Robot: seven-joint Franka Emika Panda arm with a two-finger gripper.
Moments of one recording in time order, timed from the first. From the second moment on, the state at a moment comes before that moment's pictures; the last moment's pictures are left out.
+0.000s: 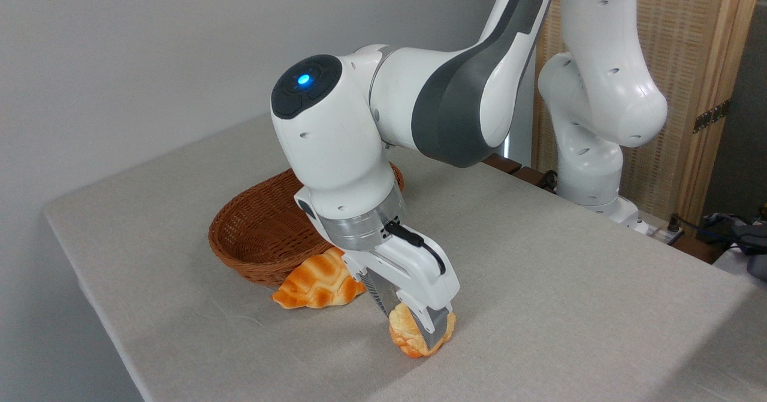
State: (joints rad) arm -0.31 0.12 0.48 -1.92 -0.03 1.83 0.90
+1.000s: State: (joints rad) arm -0.34 -0.05 0.08 -1.82 -0.22 1.84 0.50
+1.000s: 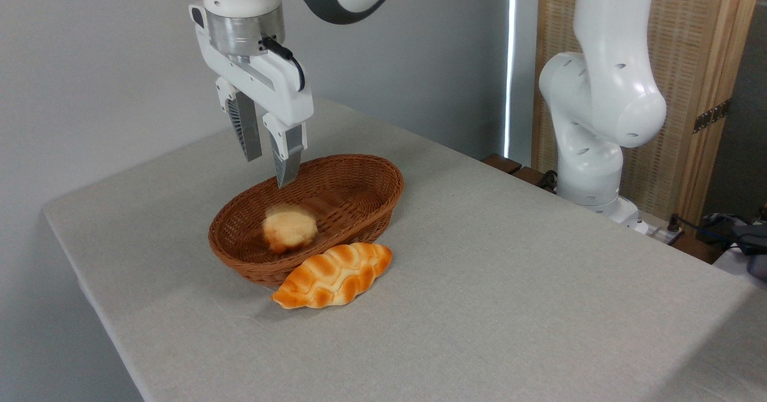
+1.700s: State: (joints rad) arm -0.31 -0.05 0.11 -1.82 -0.01 1.83 0.46
